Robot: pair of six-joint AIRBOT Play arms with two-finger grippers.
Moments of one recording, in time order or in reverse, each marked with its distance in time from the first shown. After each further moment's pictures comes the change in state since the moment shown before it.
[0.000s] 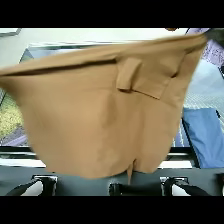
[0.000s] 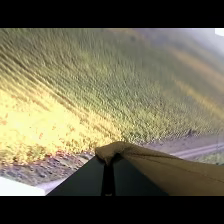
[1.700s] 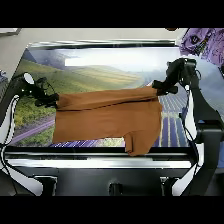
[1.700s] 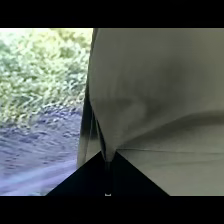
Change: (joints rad) left arm -0.178 -0.737 -0.009 0.011 -0.057 0.020; right arm 0.129 -0.695 -0.016 -0.283 -0.089 0.048
